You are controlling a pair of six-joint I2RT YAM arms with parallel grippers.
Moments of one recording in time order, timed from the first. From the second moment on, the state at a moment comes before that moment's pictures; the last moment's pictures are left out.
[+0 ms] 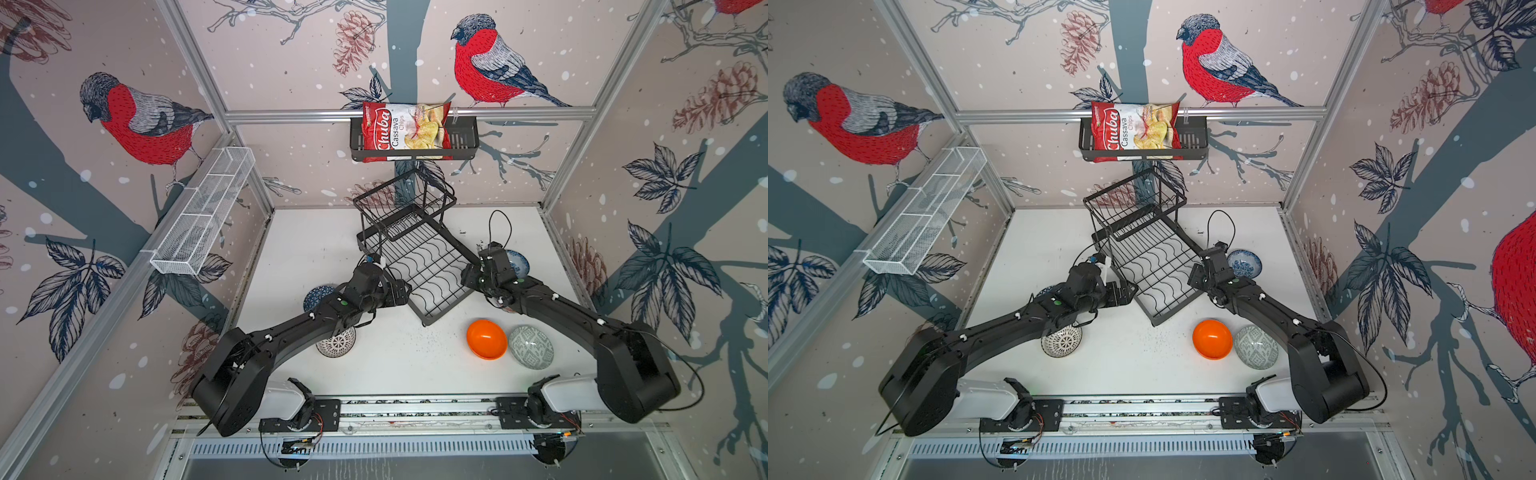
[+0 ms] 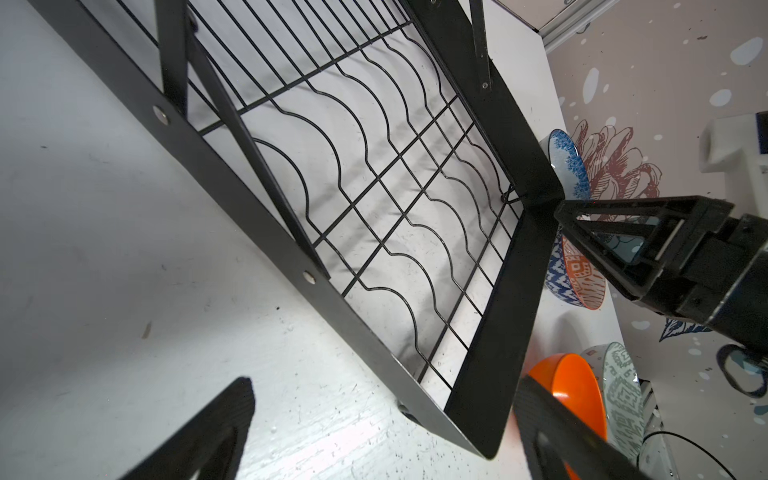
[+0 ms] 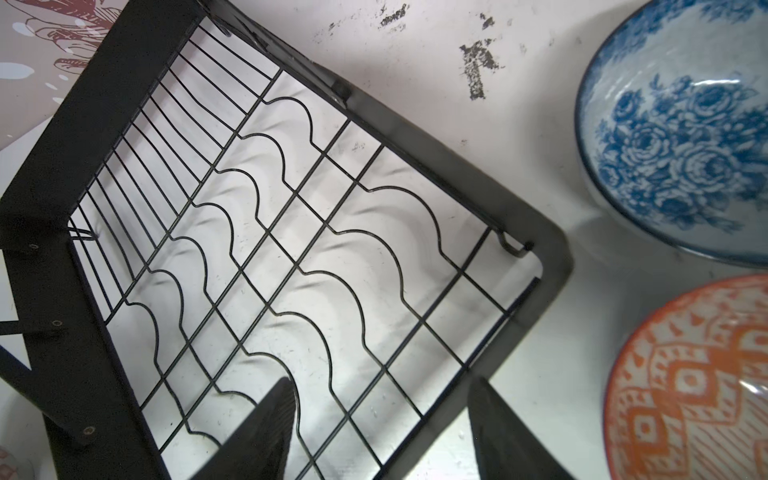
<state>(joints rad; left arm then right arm) -0.66 1.35 0.73 -0.03 0.13 -0.71 0.46 1.37 0.80 -0.26 0.12 0.63</state>
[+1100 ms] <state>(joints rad) -0.60 1.31 0.69 -0.03 0.16 -0.71 0.47 1.59 0.86 -0.21 0.18 0.66</state>
